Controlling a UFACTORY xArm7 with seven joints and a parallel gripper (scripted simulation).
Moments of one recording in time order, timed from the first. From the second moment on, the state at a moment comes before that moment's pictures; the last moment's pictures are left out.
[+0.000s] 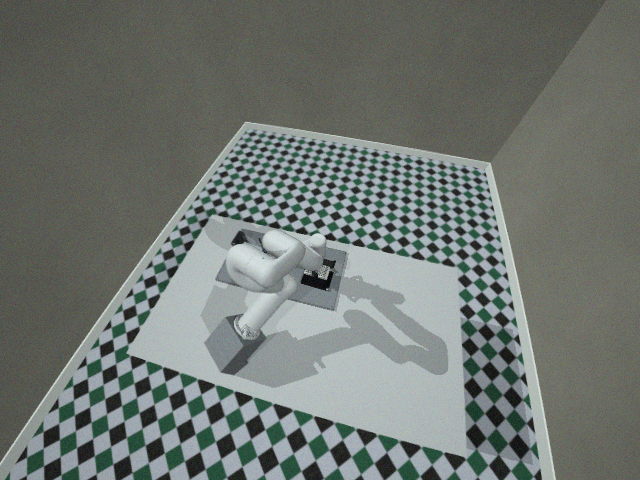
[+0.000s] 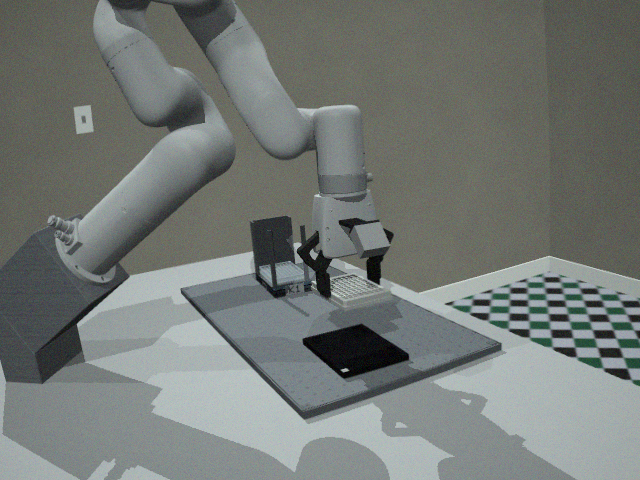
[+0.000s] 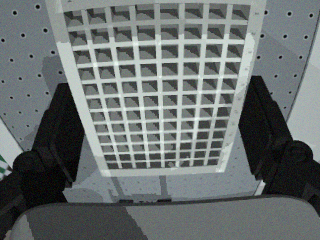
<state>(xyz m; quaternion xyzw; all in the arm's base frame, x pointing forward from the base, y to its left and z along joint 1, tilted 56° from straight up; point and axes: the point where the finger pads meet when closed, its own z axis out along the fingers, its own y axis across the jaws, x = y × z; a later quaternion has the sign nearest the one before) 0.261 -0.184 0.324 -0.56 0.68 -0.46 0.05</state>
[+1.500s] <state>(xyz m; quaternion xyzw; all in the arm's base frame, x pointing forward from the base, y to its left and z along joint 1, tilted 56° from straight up) 0.224 -0.147 0.359 -0.56 0.68 -0.46 0.05</state>
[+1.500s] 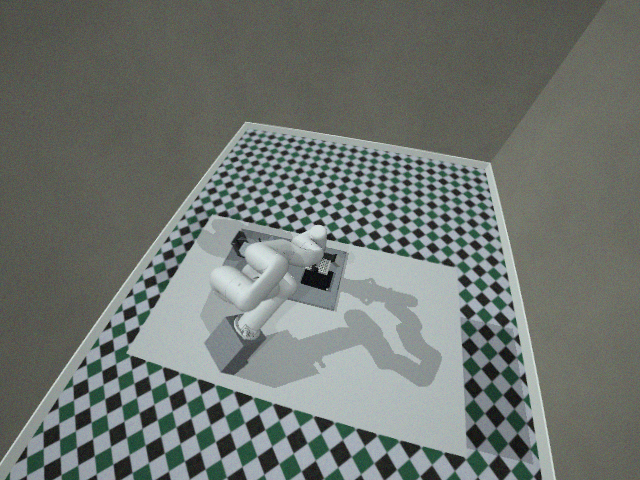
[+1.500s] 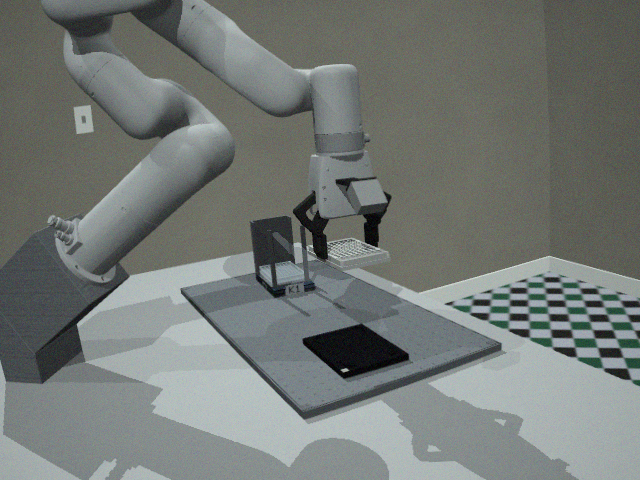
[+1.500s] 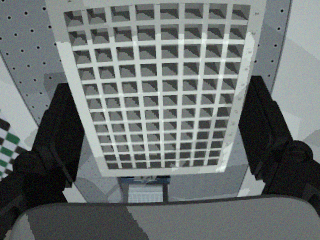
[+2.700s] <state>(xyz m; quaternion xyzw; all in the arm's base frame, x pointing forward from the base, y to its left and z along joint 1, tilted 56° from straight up) 0.254 -0.087 0.332 -0.54 0.70 -0.46 0.06</state>
